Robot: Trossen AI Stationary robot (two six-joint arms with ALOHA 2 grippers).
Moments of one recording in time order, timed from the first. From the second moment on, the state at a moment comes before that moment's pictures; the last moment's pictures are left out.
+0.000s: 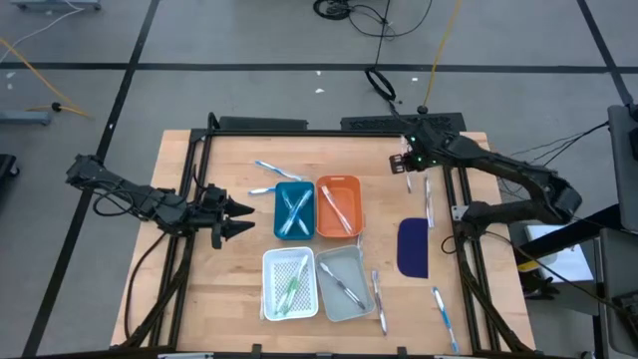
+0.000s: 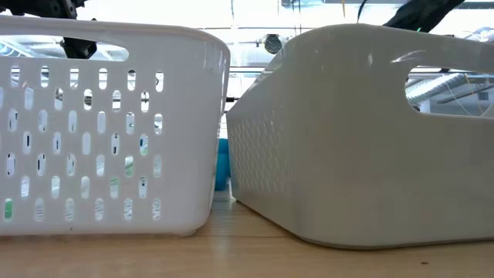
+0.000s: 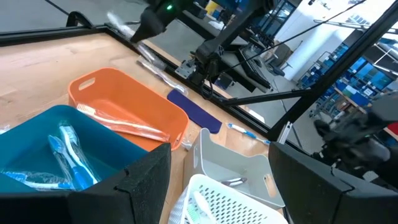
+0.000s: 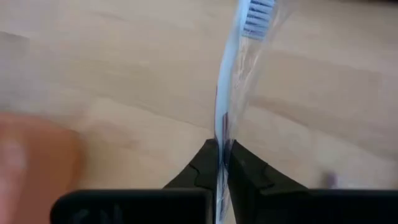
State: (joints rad) left arm -0.42 0.54 0.43 -0.05 -0.45 -0.66; right arm -0.73 1.22 0.87 -0.66 0.05 0.59
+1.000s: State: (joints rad) left arm -0.42 0.54 0.43 -0.05 -0.45 -0.66; right arm -0.31 0.83 0.71 -0.03 -0.35 -0.01
